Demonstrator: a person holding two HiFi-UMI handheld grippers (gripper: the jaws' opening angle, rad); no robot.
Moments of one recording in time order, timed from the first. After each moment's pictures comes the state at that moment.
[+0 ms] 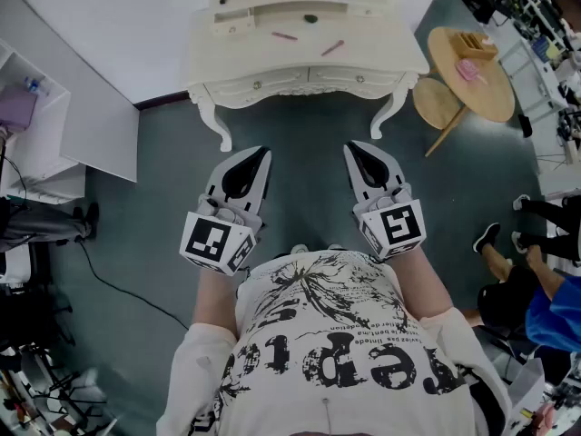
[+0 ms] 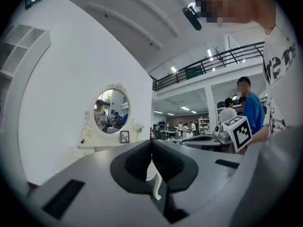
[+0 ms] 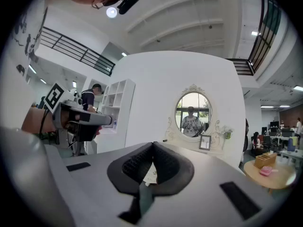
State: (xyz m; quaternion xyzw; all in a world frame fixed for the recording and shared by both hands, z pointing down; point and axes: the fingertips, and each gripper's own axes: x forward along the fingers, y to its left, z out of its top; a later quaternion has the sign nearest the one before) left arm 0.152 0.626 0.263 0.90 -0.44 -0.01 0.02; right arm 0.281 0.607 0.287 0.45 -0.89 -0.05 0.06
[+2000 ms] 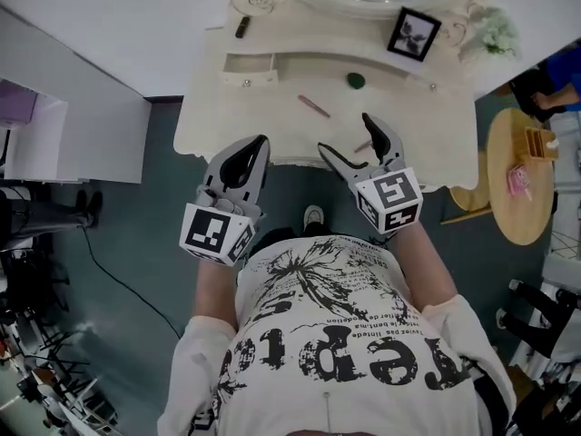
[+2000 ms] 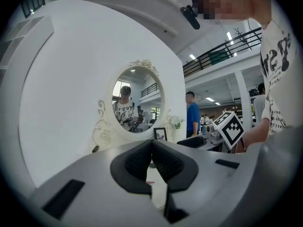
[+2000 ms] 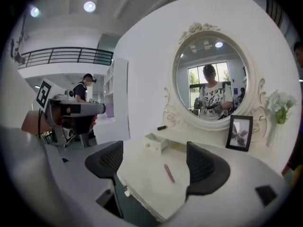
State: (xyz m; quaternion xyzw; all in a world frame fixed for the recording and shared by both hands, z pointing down) left arm 0.109 0.169 0.285 0.83 -0.55 0.03 0.05; right arm 0.219 0.105 0.342 0.32 -0.94 0.06 0.15
